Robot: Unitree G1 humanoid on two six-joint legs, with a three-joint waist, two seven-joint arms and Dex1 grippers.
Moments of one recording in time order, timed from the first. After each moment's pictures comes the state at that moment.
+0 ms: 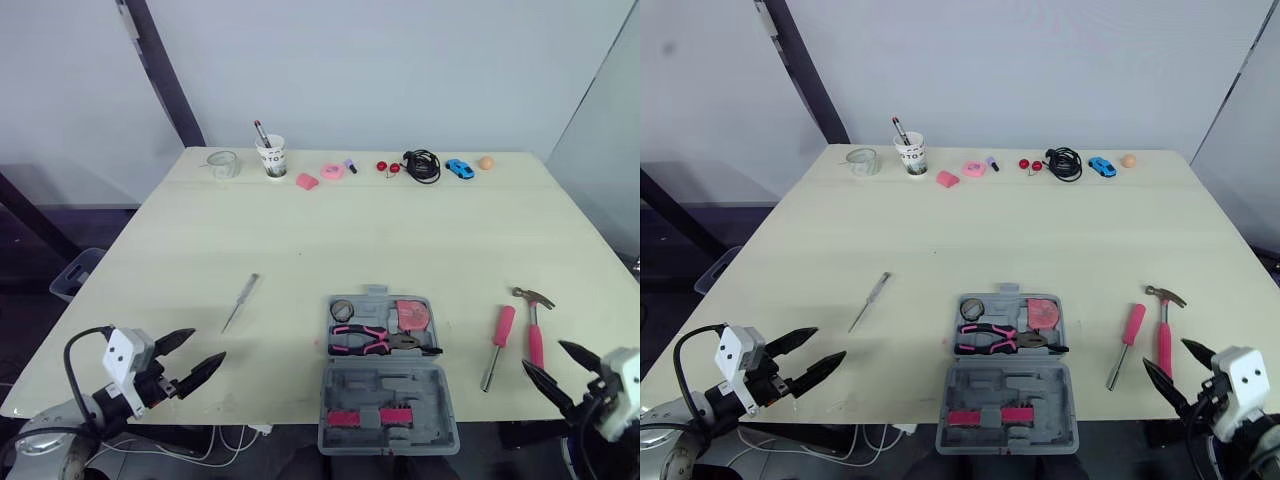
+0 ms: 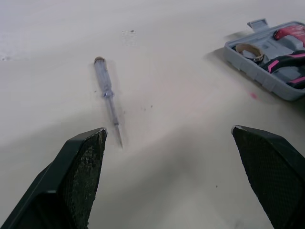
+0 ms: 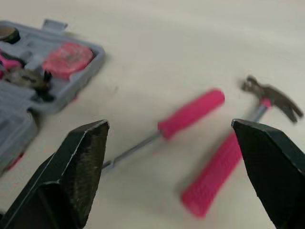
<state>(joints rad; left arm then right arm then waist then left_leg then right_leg) 0.26 0.66 0.42 0.09 -0.49 0.04 -1.01 0.48 -0.46 -0.47 -0.25 0.43 0.09 0.80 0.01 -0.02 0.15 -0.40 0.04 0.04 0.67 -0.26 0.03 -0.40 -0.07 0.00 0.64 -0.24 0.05</state>
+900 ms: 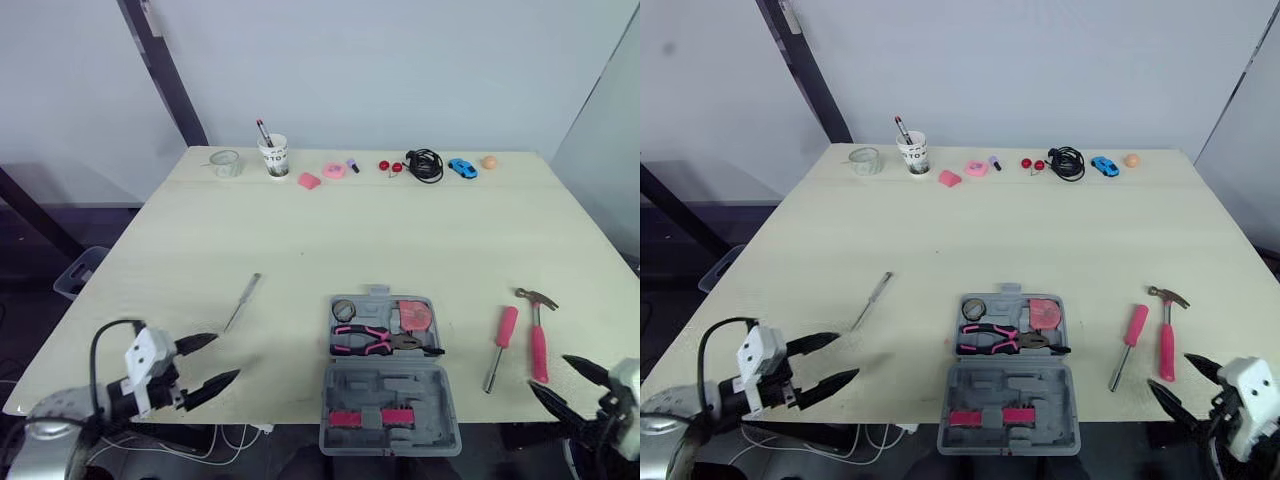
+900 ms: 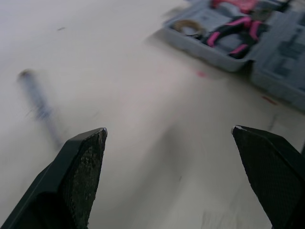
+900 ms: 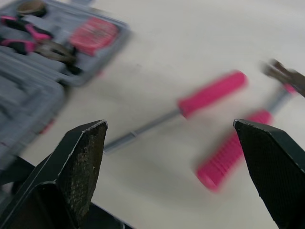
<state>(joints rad) 0.17 0.77 0.25 0.05 -0.40 -0.01 -1.18 0.48 -0.63 -0.41 -0.35 0.47 0.20 0.84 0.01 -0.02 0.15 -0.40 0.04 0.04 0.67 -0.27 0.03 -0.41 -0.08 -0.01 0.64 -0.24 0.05</state>
